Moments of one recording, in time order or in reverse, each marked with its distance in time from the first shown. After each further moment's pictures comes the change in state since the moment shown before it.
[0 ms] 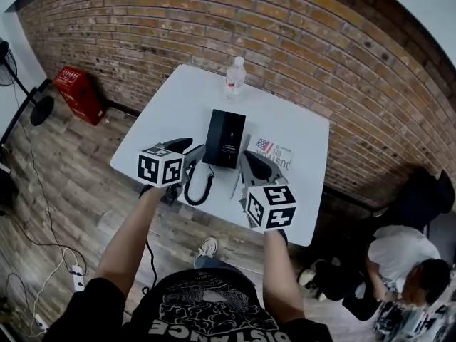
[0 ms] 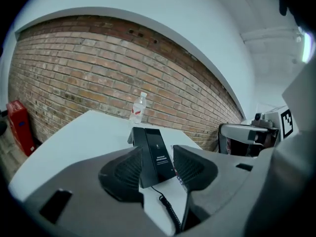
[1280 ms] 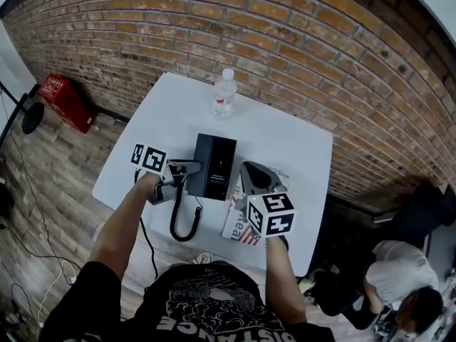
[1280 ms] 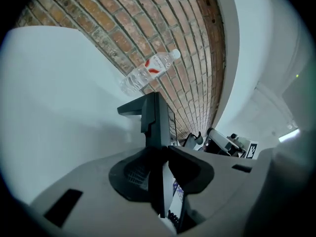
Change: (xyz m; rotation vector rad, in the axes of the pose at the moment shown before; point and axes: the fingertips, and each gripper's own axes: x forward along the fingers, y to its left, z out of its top) left arm 0.132 0.056 -0.038 -0.448 0.294 -0.478; right arm 0.092 -0.095 -0.030 0.014 0.114 -0.011
